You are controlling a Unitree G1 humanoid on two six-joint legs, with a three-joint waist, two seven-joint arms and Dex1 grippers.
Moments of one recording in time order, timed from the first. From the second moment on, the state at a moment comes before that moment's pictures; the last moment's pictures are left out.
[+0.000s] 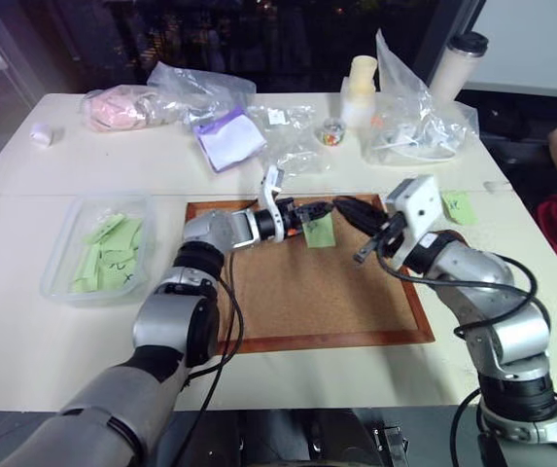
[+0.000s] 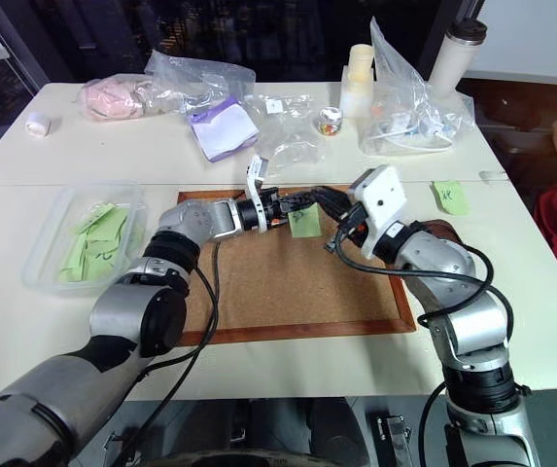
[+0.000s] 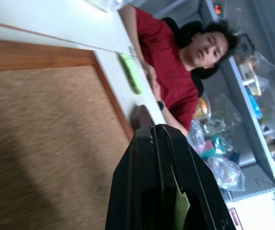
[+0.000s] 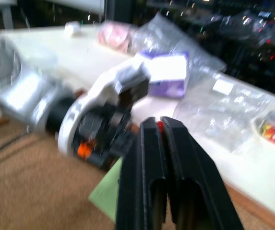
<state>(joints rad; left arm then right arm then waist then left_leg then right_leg) -1.07 0.03 0.22 0.99 -0.55 0.80 -0.79 -0.31 -0.48 -0.07 -0.52 0.38 0.56 0.51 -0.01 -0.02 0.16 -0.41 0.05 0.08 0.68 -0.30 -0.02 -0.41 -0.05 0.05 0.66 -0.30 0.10</state>
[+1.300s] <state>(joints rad) -0.90 0.25 -0.40 0.27 -0.06 0.33 -0.99 -0.16 -0.56 -0.37 -0.04 0.34 0.56 0.34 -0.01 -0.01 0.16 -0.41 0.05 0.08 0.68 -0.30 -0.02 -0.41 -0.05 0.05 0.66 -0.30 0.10</state>
